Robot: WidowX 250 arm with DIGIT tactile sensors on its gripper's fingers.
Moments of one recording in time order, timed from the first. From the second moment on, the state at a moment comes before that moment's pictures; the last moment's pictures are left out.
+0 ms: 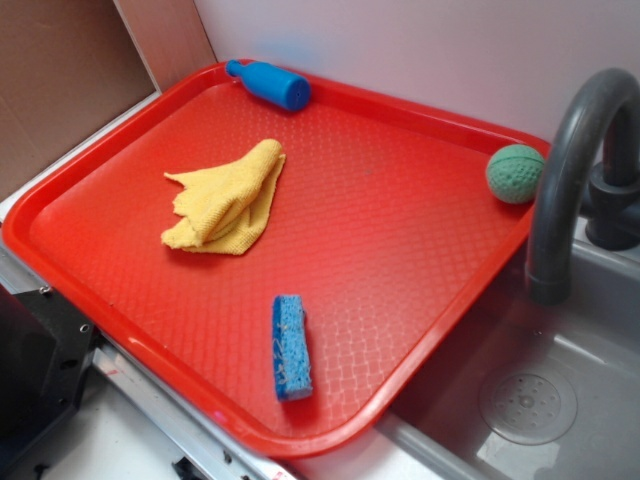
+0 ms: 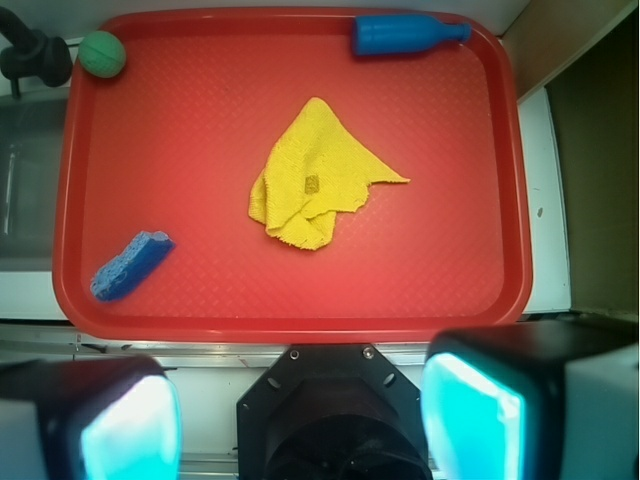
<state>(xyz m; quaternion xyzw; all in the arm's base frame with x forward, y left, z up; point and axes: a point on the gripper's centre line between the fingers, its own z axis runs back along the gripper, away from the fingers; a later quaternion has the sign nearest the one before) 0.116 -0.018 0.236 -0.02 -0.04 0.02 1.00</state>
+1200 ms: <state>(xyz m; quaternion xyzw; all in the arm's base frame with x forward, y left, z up) 0.152 -0.109 0.163 -0.07 -0.05 0.33 0.94</state>
